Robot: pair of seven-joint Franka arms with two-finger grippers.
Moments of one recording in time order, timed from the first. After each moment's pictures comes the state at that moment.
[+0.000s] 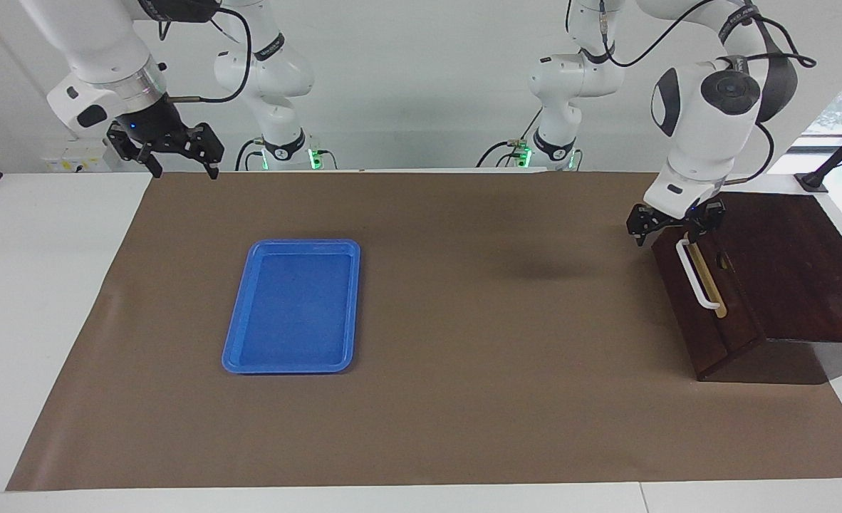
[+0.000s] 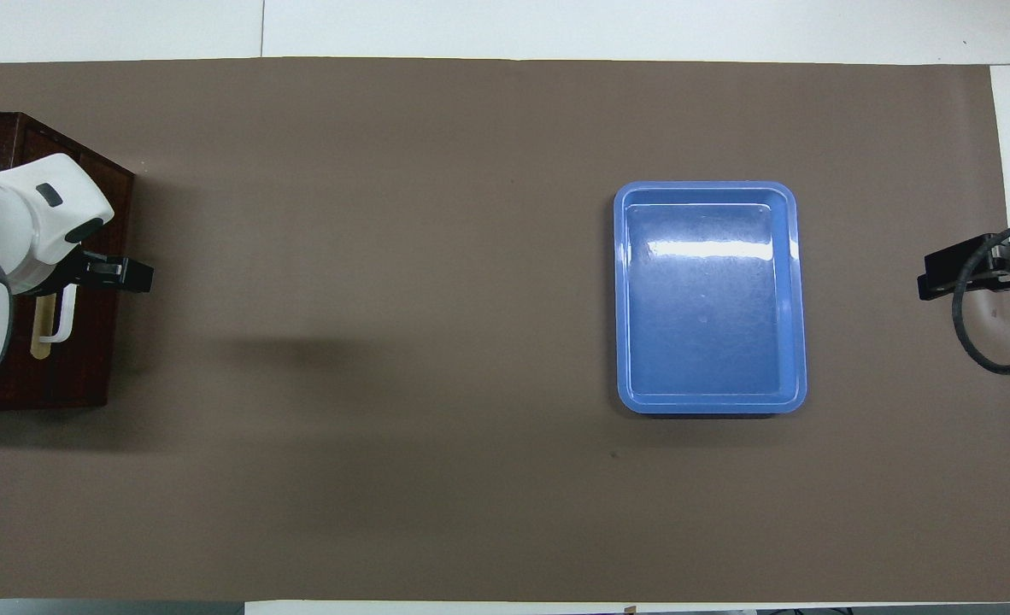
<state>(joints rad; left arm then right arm) -0.03 0.00 -0.06 -1.94 0.25 1.95 0.01 -0.12 -0.02 0.11 -1.53 0.00 1.42 0.05</state>
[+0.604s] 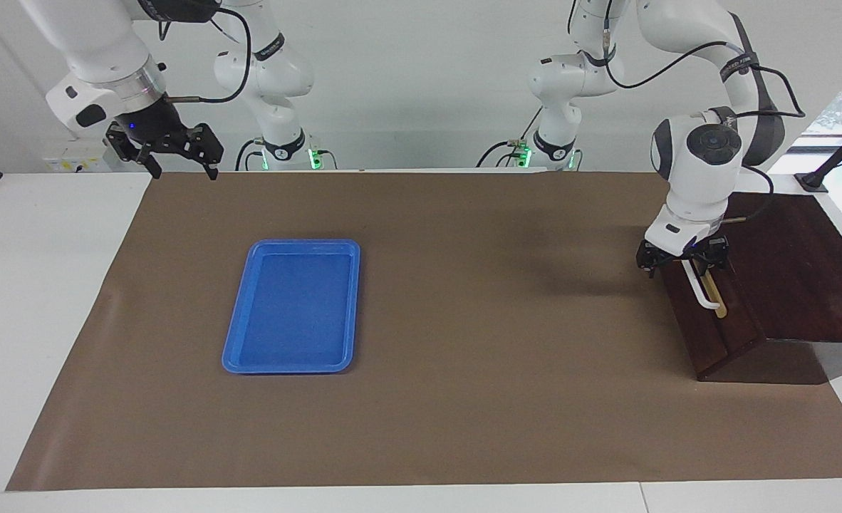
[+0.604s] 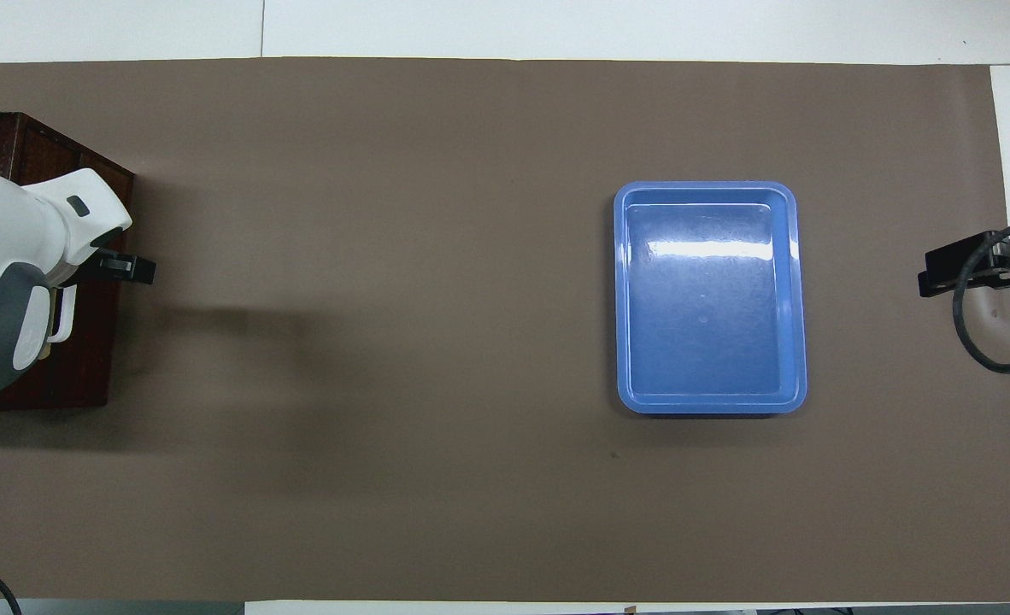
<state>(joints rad) 0.02 0.08 -0.06 -2.02 0.35 2.16 0.01 -0.12 -0.02 0.11 -1.53 0.00 1.43 0.05</state>
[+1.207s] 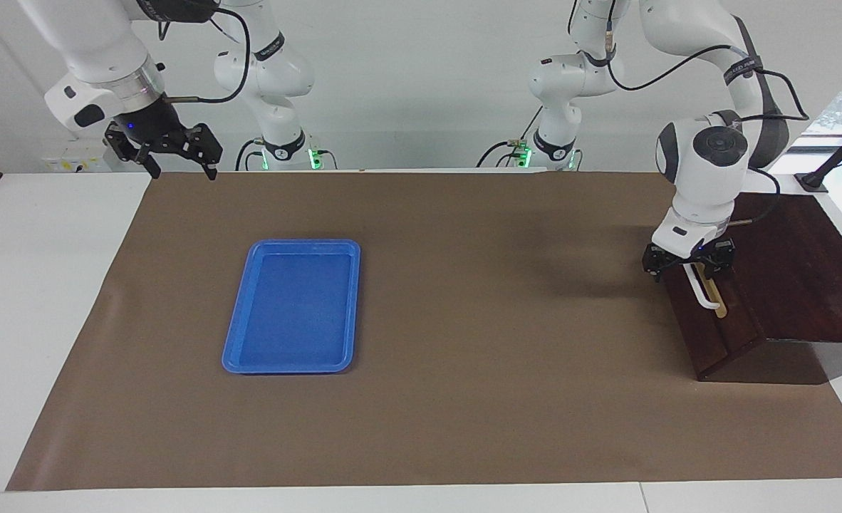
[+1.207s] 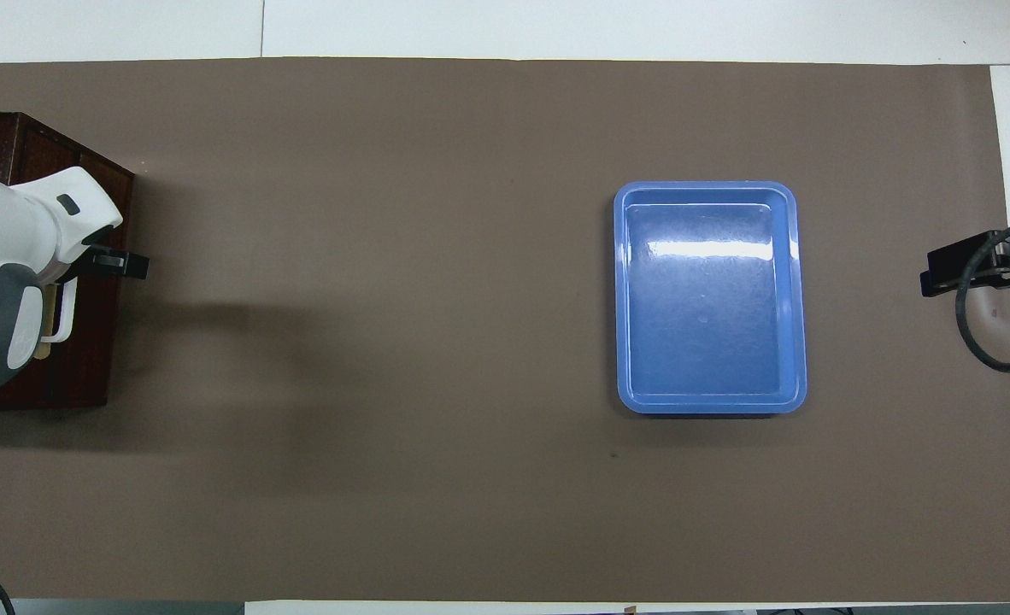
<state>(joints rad) 0.04 0.08 -0.05 -2.03 0.35 2.21 0.01 -0.12 -0.02 0.11 -1.53 0.00 1.43 0.05</state>
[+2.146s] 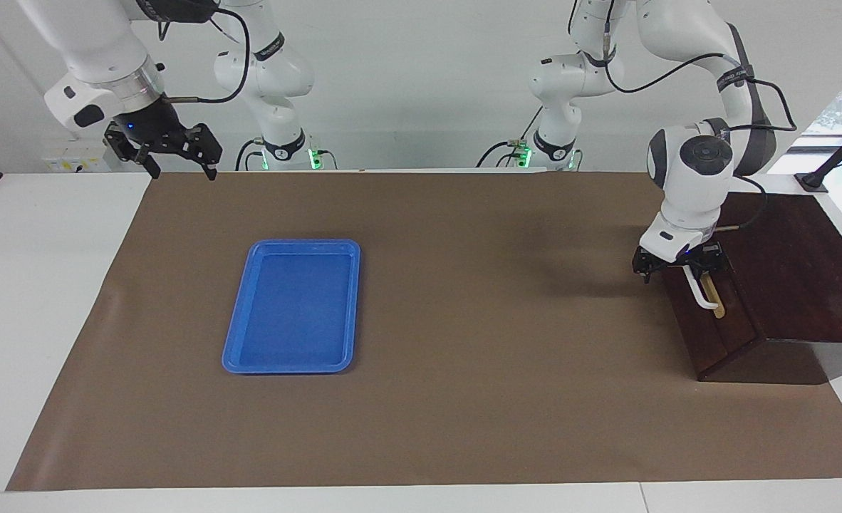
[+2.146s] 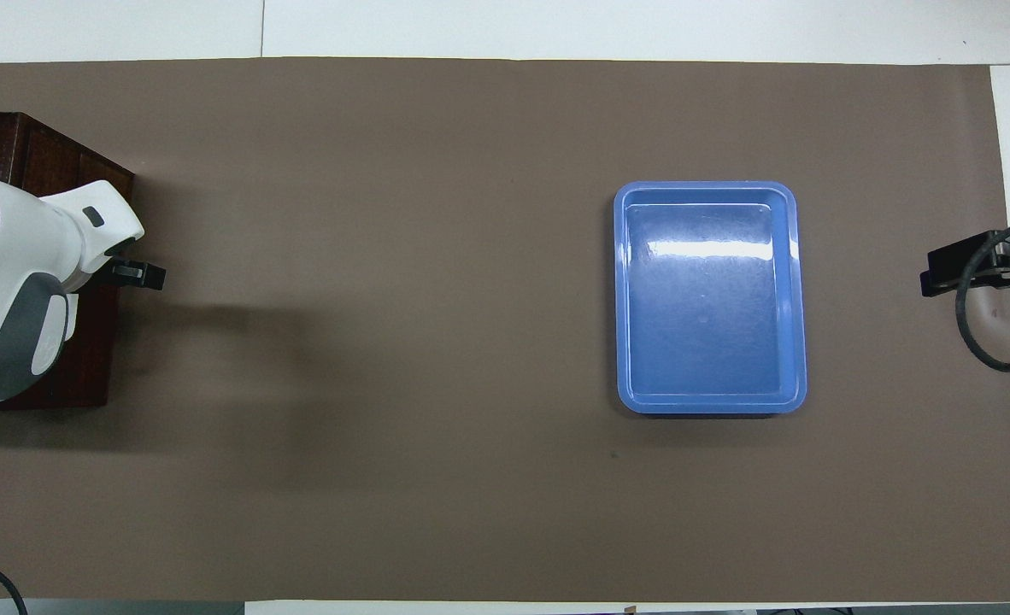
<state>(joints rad) 0.02 0.09 -0.06 -2.06 0.36 2.21 0.01 -0.12 -0.02 0.11 -1.53 0.00 1.43 0.05</state>
